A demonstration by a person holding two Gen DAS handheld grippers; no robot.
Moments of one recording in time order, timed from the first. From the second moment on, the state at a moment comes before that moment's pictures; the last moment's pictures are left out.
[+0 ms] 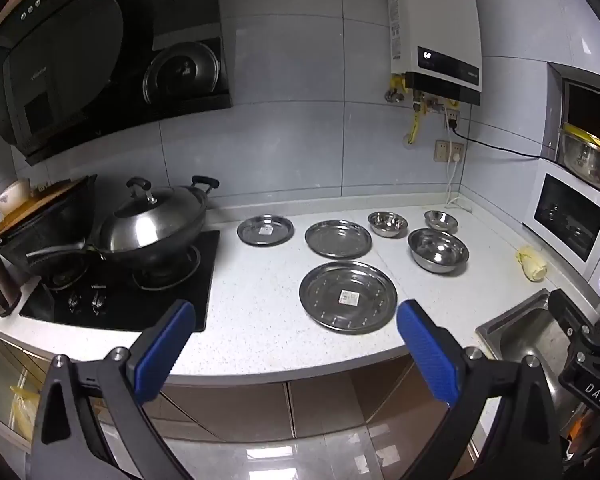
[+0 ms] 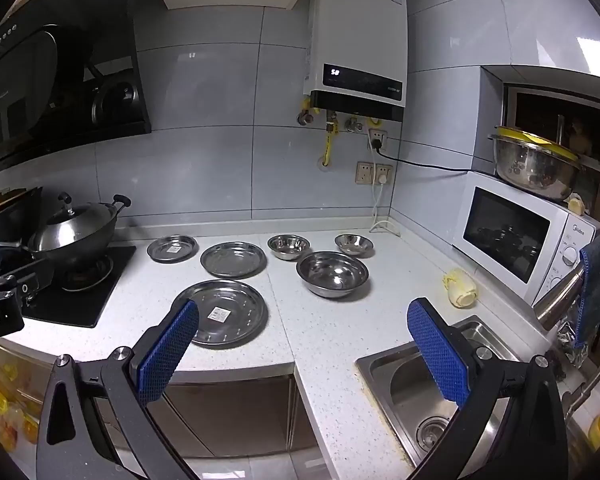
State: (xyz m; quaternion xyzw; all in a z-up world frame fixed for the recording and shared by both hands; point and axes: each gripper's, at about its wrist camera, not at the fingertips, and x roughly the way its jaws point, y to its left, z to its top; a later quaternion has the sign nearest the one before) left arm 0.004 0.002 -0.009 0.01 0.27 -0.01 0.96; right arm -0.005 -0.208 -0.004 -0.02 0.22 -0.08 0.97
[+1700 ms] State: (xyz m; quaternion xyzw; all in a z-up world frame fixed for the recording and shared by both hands) left arm -0.010 0.012 -0.009 0.00 0.27 0.01 0.96; right arm -0.012 -0.212 -0.002 -0.01 0.22 -0.08 0.97
